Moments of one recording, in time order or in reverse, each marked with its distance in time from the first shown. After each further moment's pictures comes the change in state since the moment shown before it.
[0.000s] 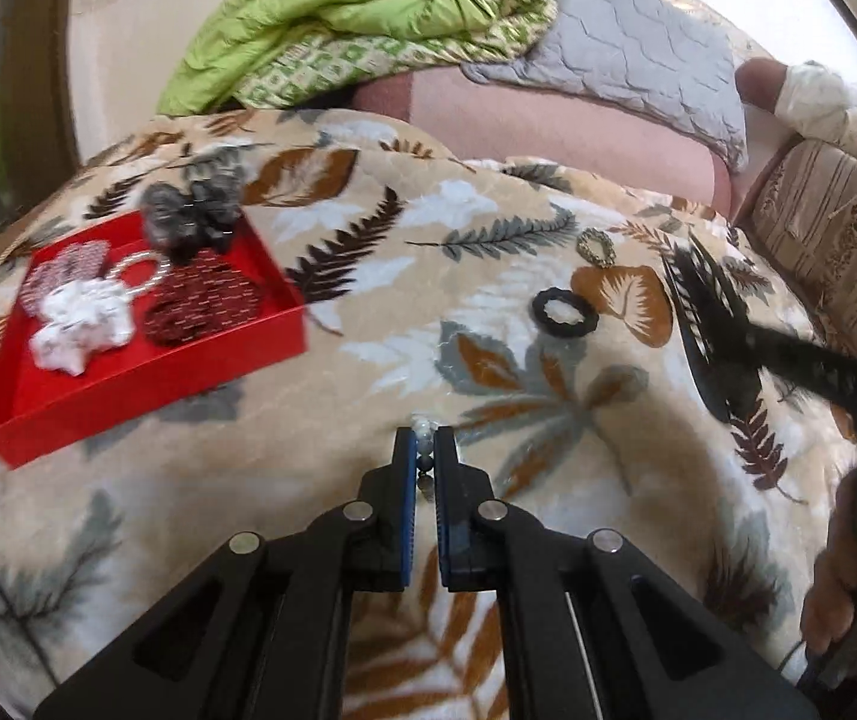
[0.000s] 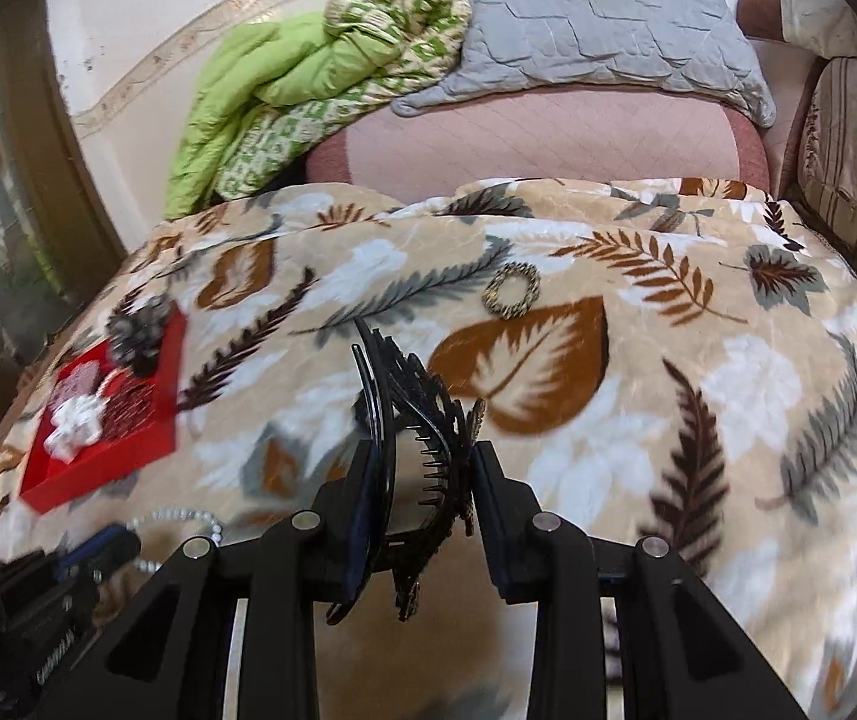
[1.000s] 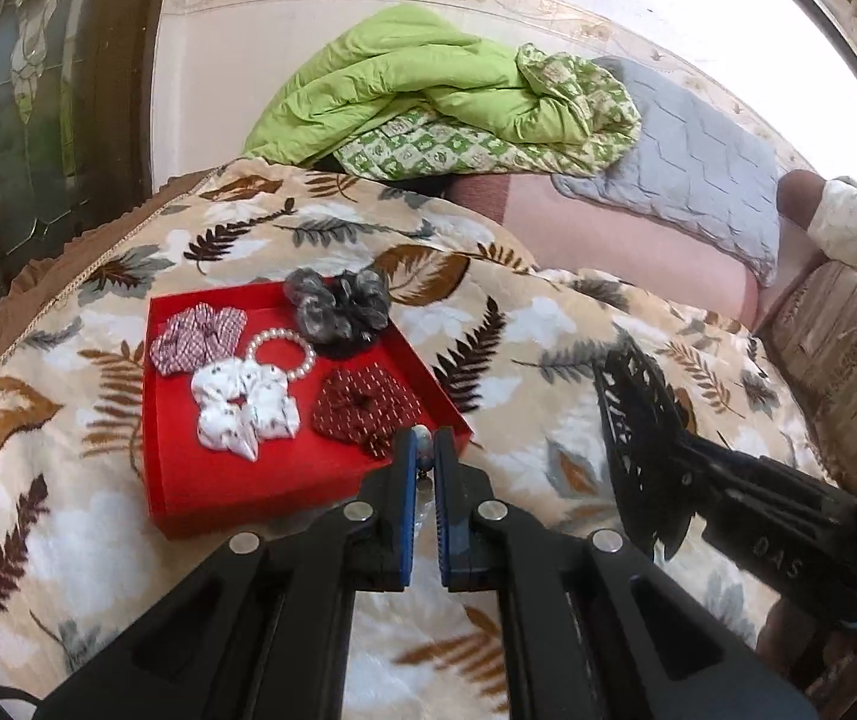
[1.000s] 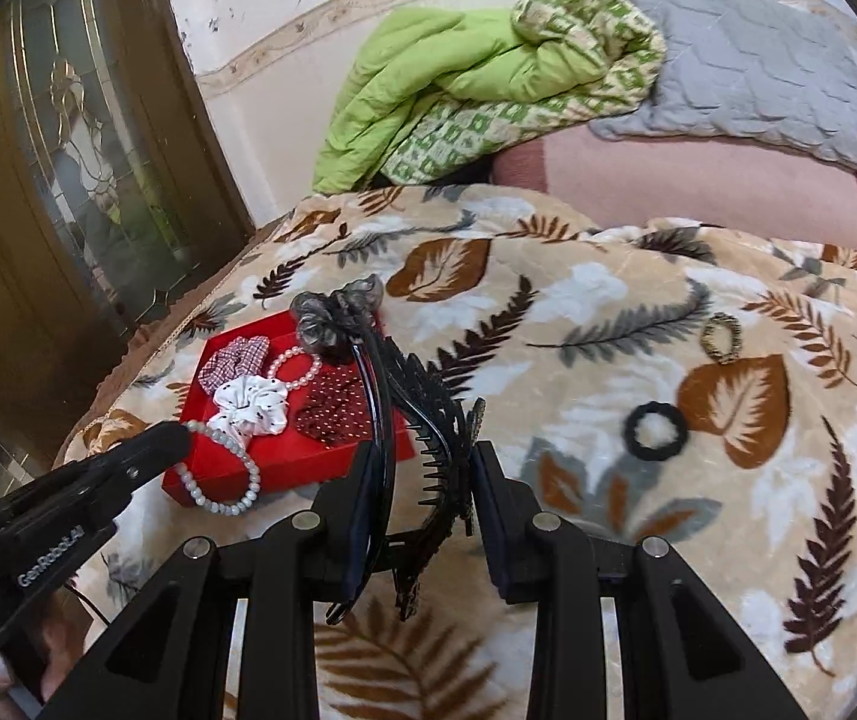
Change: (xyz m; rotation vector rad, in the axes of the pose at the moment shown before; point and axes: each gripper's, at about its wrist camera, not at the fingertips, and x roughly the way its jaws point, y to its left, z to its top) left arm -0.069 0.102 0.060 -0.122 -0.112 0.025; right arm -0.011 0.154 0.018 -0.130 0.026 0.210
